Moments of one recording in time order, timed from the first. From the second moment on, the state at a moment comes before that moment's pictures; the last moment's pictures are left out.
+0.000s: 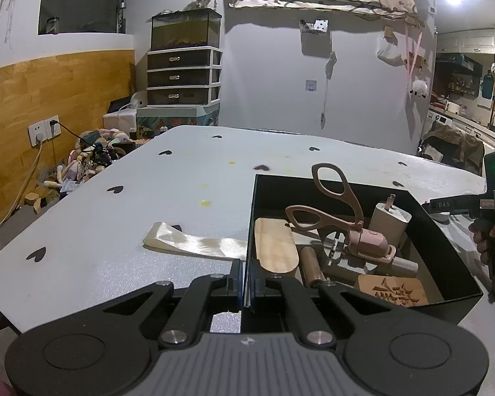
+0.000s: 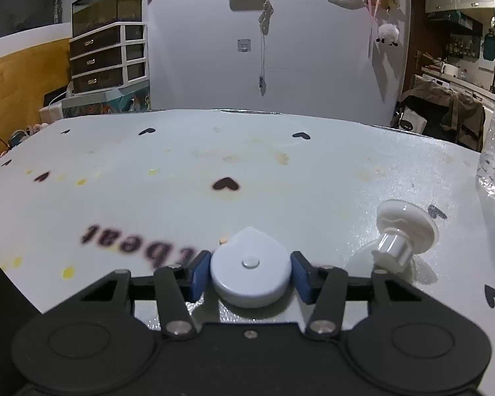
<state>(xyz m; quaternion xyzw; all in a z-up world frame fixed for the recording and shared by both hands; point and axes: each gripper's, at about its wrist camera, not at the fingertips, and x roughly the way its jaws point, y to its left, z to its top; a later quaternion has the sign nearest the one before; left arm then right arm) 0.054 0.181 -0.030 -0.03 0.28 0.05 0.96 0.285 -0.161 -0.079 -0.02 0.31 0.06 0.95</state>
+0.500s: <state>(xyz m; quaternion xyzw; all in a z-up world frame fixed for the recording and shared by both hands) 0.063 0.177 -0.029 -0.03 0.30 0.05 0.95 0.217 -0.141 -0.014 -0.02 0.23 0.22 0.95</state>
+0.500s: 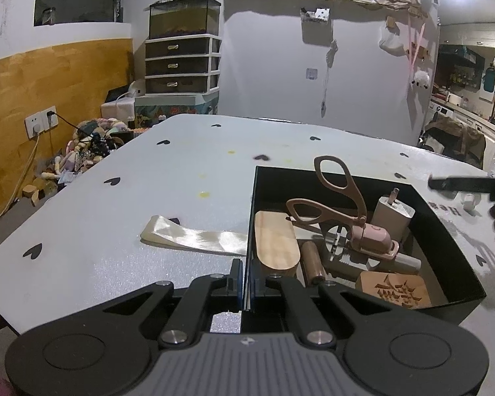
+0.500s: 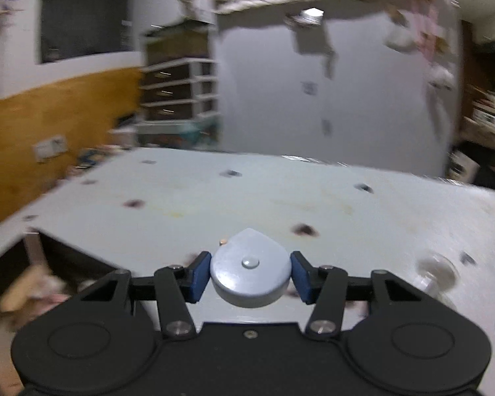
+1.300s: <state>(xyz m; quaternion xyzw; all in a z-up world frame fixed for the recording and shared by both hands) 0.076 0.174 -0.029 -0.04 0.32 0.07 0.94 0.167 -0.017 -0.018 -0.05 0.33 0.50 0.80</state>
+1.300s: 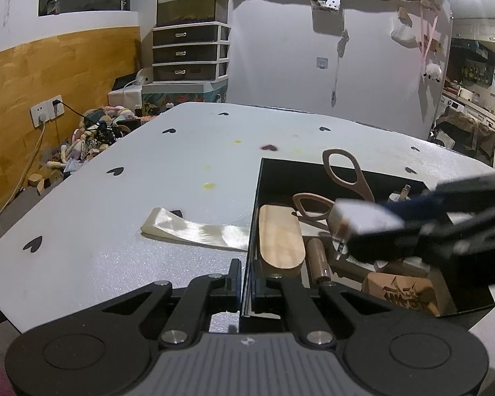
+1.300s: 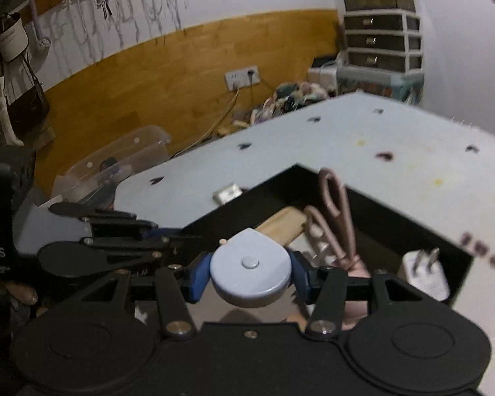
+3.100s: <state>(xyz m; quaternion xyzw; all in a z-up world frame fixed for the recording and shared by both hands) 0.081 0.173 -0.028 -0.04 0.33 0.09 0.94 0.294 -0.205 -0.010 0.02 0.35 0.12 0.93</state>
